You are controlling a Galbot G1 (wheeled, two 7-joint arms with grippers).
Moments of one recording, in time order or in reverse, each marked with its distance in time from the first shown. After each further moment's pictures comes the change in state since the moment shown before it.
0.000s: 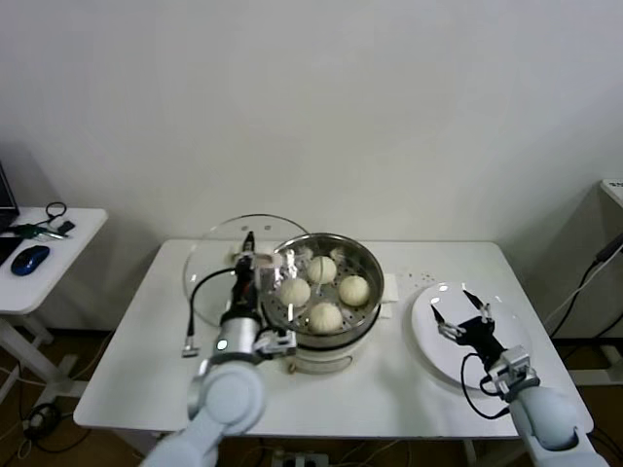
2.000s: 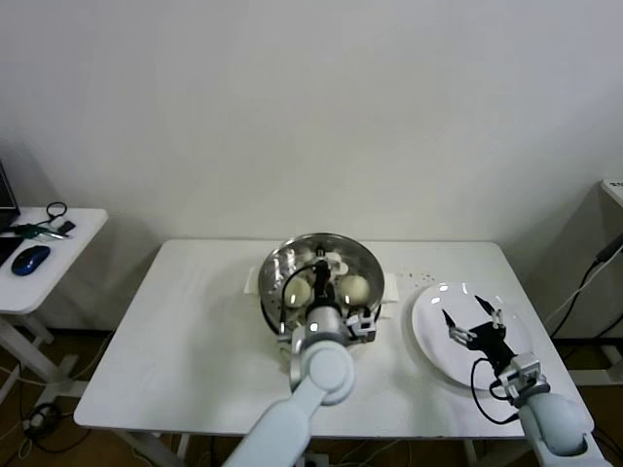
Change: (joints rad) left arm -0.128 -0.343 0.112 0.362 0.122 0.021 0.052; right arm -0.014 0.003 0.035 -0.038 0.000 0.022 -0.005
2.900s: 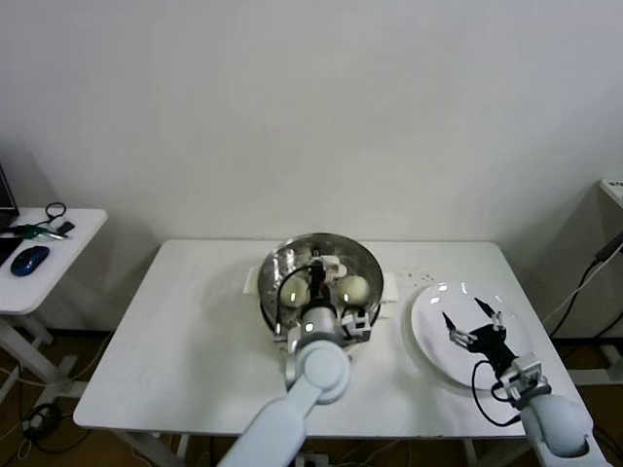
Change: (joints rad) left arm 0.002 0.022 -0.008 -0.002 -0.031 0.001 -0.003; right arm -0.003 0.006 0.014 -0.003 0.002 -0.006 -0.025
